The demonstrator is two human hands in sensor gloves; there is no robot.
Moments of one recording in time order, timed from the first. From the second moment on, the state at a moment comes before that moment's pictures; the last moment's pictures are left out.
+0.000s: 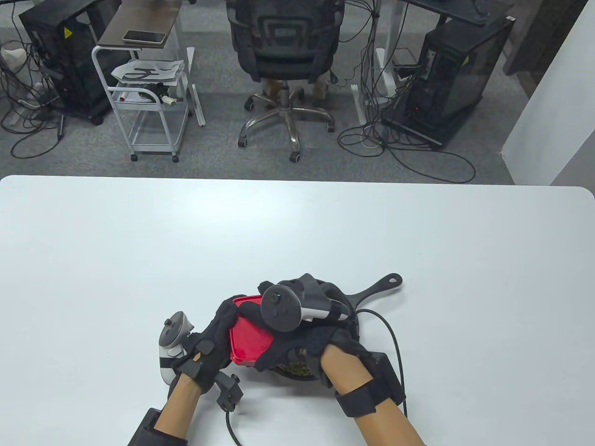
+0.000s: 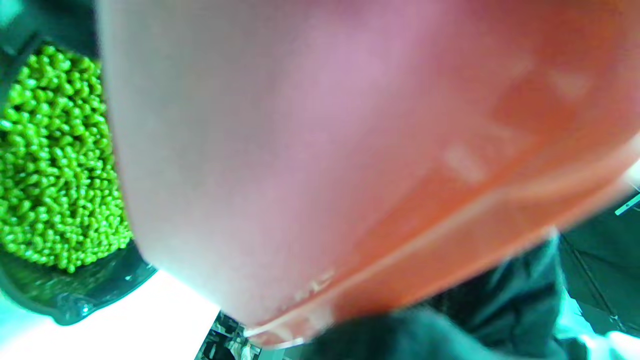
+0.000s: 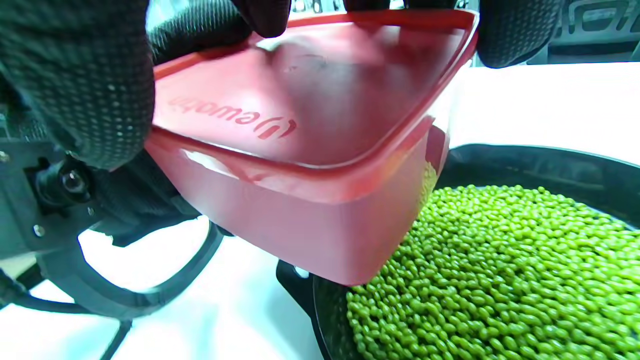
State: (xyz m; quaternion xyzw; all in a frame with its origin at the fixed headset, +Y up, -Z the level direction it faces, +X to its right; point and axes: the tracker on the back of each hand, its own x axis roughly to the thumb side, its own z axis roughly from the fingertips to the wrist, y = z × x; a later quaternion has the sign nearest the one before) left_hand -0.197 -0.783 -0.284 -0.20 -0.05 0.79 0.58; right_hand -0.002 -0.633 -0.295 0.35 0.16 0.92 0.11
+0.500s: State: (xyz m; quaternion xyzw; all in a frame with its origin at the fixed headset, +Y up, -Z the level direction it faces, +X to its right) left_hand -0.184 -0.777 -0.287 -0.19 -0.08 0.80 0.56; right_hand 0.091 -0.697 -0.305 0.07 0.15 0.87 0.46
